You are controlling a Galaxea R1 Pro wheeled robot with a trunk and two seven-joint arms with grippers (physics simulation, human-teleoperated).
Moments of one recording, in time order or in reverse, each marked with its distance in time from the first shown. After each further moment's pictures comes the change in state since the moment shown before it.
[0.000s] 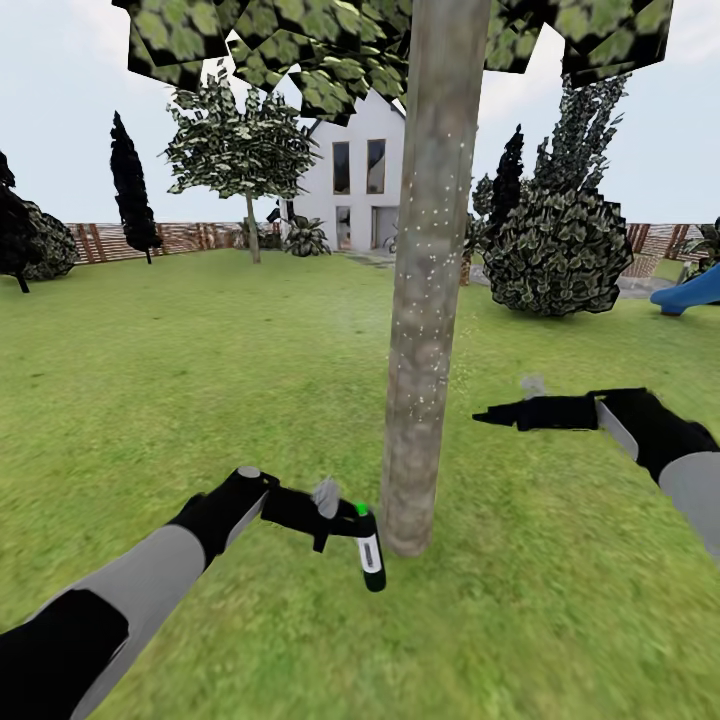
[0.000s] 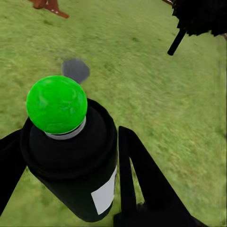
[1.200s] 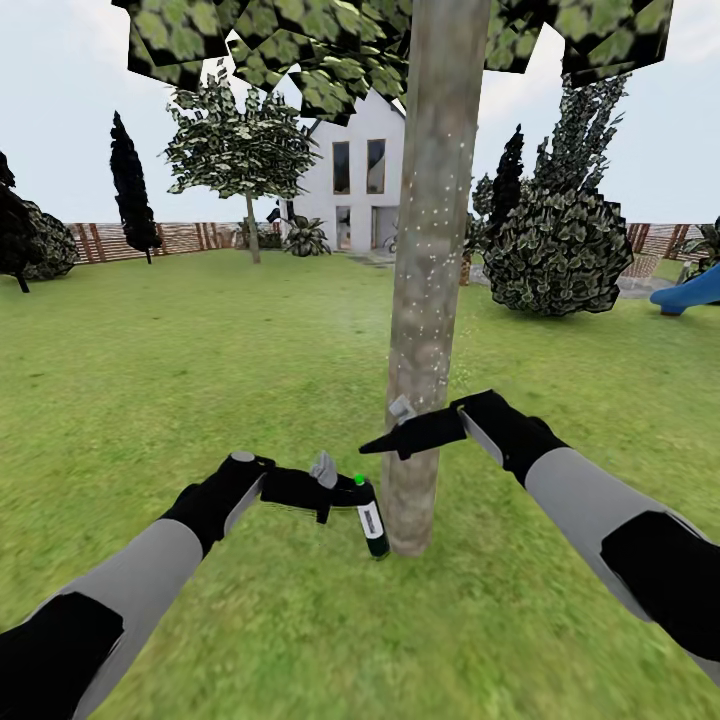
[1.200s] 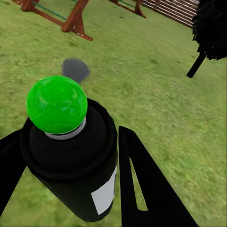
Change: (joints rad) left arm 0.000 0.004 0.117 -0.088 -0.012 0.091 0.075; right arm 0.003 0.370 0.197 -0.027 -0.001 0.097 0.073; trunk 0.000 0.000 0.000
